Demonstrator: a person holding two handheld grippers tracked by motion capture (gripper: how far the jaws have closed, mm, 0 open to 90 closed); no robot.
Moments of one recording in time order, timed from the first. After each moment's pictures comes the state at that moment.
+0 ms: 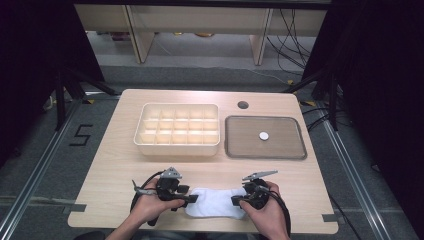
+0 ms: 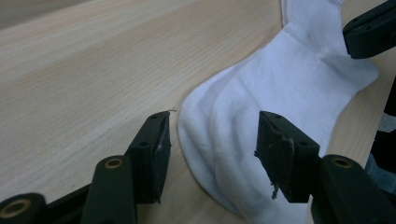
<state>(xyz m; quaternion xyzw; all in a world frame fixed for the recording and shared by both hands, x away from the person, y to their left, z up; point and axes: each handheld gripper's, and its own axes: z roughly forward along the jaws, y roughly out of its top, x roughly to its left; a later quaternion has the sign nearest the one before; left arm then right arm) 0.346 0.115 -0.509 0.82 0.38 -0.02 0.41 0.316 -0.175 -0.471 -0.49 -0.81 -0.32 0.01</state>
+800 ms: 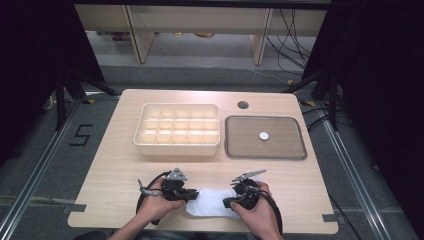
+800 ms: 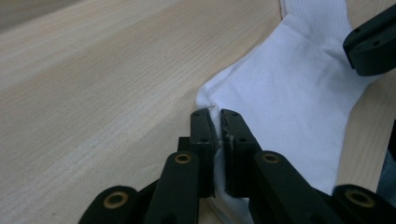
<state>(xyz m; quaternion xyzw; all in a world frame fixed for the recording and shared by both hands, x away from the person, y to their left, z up) 0.347 0.104 -0.515 0.84 0.37 -0.01 0.41 0.317 -0.149 -0.470 -0.47 -0.83 -0.30 0.03</state>
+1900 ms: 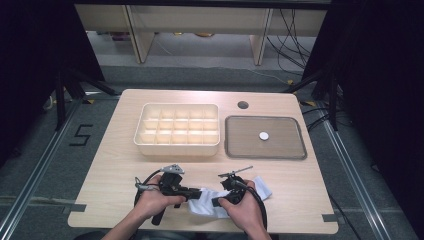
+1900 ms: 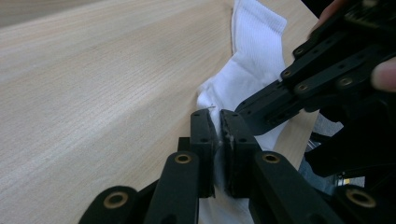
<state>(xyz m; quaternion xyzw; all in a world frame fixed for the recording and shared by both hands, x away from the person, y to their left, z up) 0.347 0.107 -0.492 0.81 0.38 -0.09 0.45 0.333 -0.120 -0.482 -0.51 -0.81 -0.29 0.09</state>
